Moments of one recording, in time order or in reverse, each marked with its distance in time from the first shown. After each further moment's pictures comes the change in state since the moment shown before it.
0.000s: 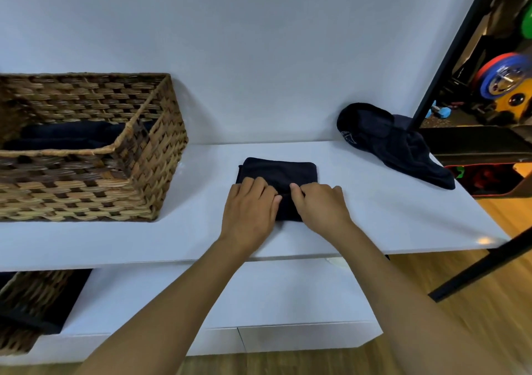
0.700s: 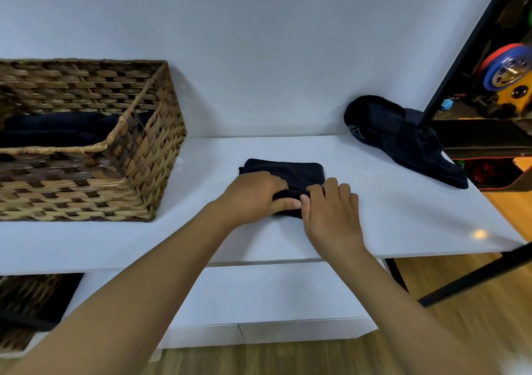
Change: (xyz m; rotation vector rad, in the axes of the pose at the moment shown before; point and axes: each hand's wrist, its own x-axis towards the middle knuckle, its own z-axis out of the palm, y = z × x) left_hand 0.052 -0.027 -0.021 -0.325 -0.554 0.139; right_hand -0.025 0.007 0.035 -0.173 0.468 -0.093
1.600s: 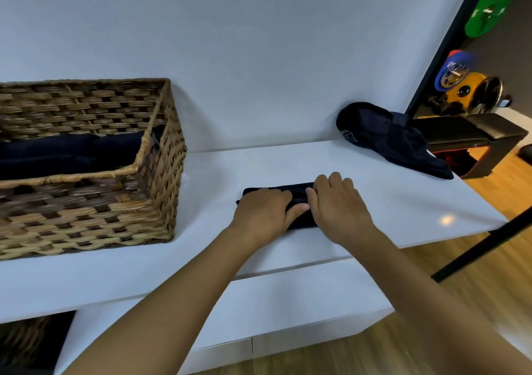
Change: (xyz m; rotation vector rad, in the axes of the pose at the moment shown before) left_hand -0.027 0.000 -0.004 0.114 0.098 -0.027; right_hand 0.027 -0.027 -0.019 -0.029 -0.261 0.100
